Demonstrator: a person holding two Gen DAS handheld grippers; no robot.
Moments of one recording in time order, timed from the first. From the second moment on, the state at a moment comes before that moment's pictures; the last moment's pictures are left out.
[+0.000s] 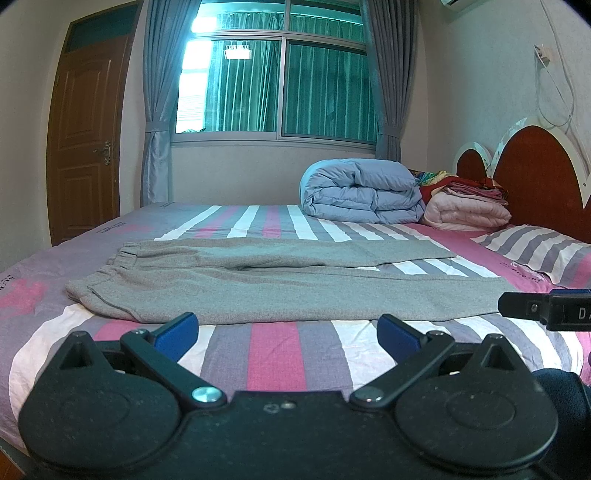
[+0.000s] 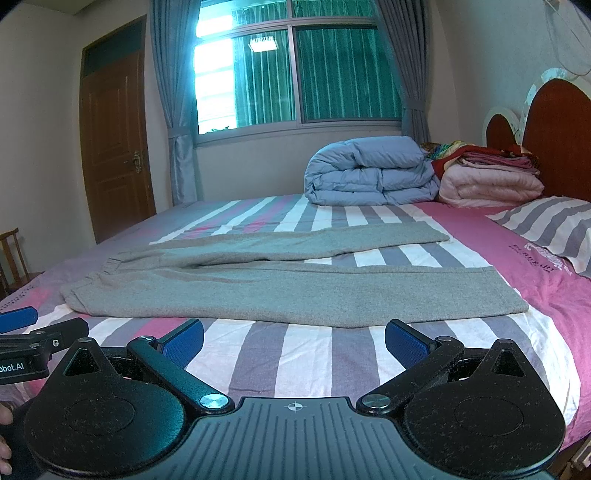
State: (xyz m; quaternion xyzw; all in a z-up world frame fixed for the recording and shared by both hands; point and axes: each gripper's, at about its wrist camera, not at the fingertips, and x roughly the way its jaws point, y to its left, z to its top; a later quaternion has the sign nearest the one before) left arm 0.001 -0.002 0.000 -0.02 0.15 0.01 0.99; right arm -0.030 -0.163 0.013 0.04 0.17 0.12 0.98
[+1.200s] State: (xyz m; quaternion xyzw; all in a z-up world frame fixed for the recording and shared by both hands) left arm -0.003 0.005 0.001 -0.03 0.15 0.03 0.99; right arm -0.020 -0.174 -0.001 0.06 0.18 0.13 0.97
